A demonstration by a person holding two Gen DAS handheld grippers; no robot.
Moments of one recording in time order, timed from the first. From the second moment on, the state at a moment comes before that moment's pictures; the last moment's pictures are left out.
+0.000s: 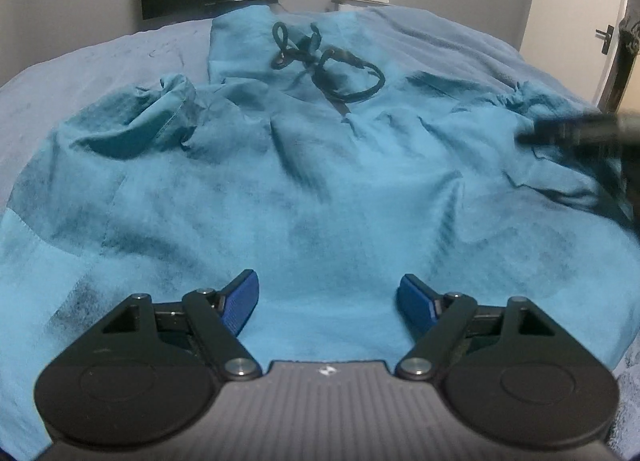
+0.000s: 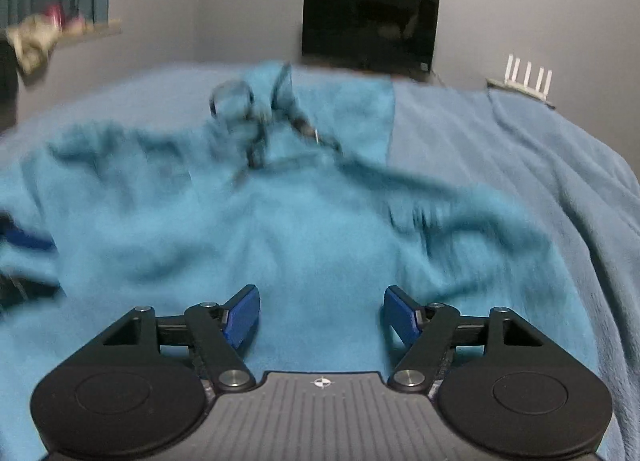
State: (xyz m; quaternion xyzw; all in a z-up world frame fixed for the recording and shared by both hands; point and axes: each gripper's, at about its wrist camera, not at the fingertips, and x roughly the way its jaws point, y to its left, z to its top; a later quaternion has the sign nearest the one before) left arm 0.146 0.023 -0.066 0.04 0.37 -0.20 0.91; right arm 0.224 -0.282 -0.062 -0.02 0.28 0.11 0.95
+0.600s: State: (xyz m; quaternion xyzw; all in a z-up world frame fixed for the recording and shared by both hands) left arm 0.163 0.026 -0.086 0.04 0.34 -0.21 0.92; right arm 0.512 -0.318 -0.067 0.17 0.27 0.00 0.95
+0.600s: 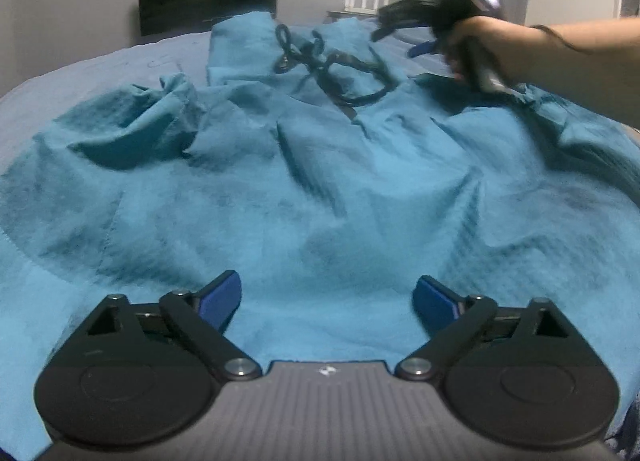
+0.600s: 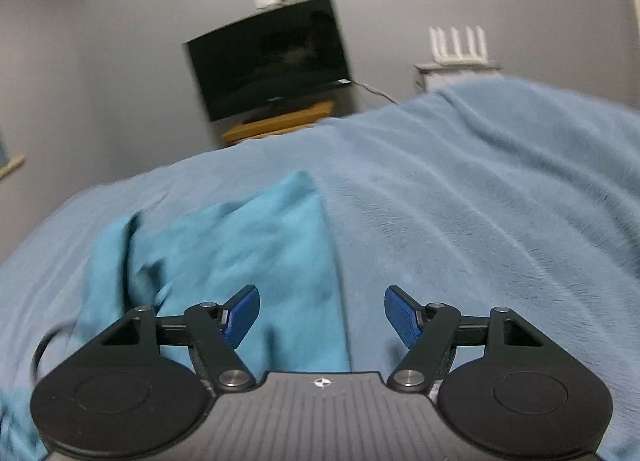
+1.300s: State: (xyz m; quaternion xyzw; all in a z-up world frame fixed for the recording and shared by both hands) left arm 0.166 0.030 -0.086 0.03 0.33 -0.23 0.91; right arm 0.448 -0.323 -0.008 0.25 0.15 0.24 0.93
